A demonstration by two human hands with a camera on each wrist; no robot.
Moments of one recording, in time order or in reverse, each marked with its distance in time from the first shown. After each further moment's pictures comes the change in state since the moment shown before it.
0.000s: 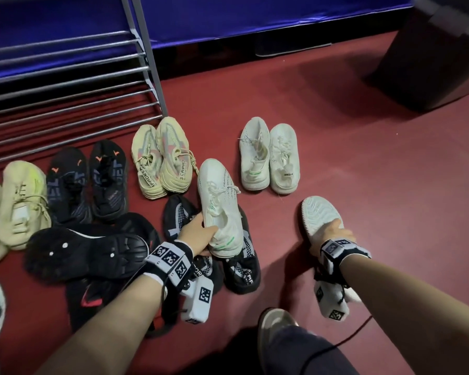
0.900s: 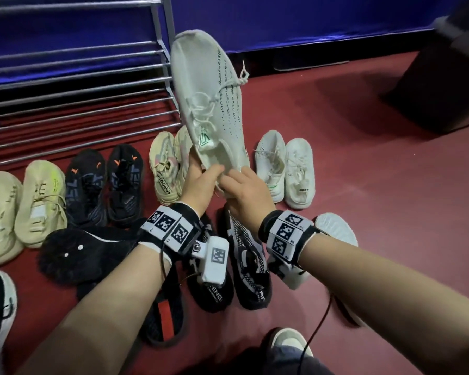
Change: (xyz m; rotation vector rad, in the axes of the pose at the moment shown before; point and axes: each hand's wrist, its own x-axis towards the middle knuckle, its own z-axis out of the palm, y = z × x) left_hand -0.003 0.102 -0.052 -0.458 0.297 0.430; right_hand -0.134 -0.167 -0.062 0.431 0.643 -1.700
